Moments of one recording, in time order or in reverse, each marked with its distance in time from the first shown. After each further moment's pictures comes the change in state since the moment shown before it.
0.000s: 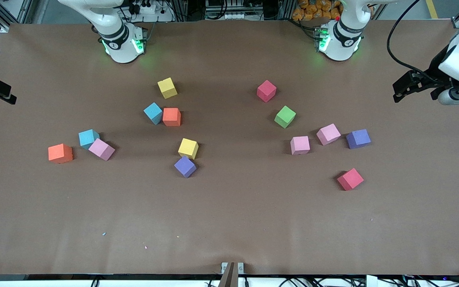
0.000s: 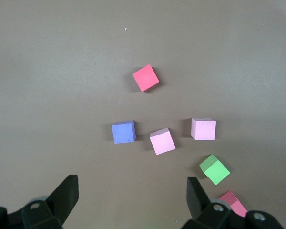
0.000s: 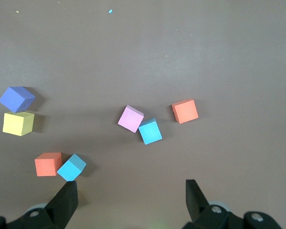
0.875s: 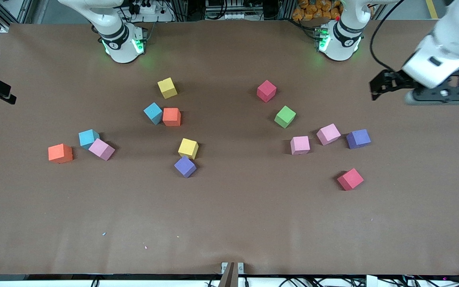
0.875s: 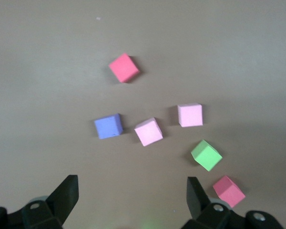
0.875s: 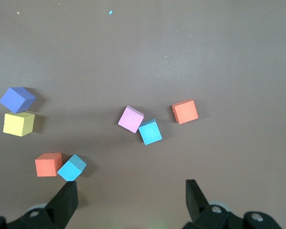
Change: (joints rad) left arm -0.030 0.027 -0.105 -0.029 0.000 0.000 0.000; right arm 0.000 -0.003 0.000 0.005 0.001 0.000 0.001
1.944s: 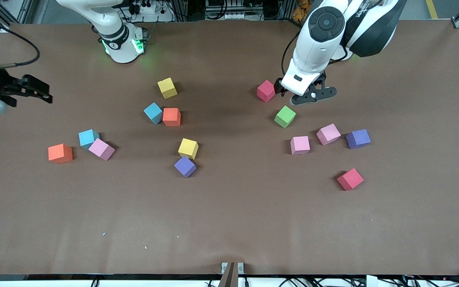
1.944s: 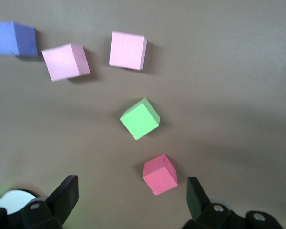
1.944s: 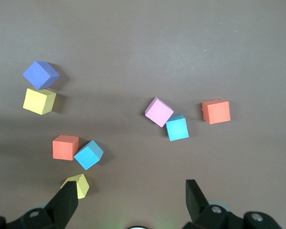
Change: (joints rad) left arm -0.012 0.017 -0.340 -0.373 -0.102 0.265 -0.657; right arm 0.122 0.000 0.021 -0.092 0.024 0.027 0.004
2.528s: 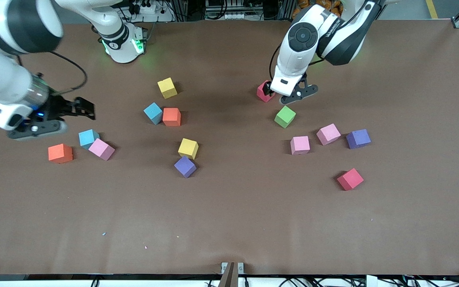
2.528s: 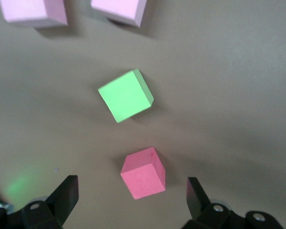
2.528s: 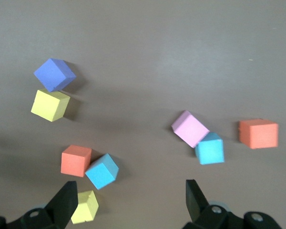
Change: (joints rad) left arm 0.001 0.000 -0.115 -0.279 -0.043 0.315 -0.193; right arm 0.112 0.005 0.004 -0.253 0.035 0.275 0.043
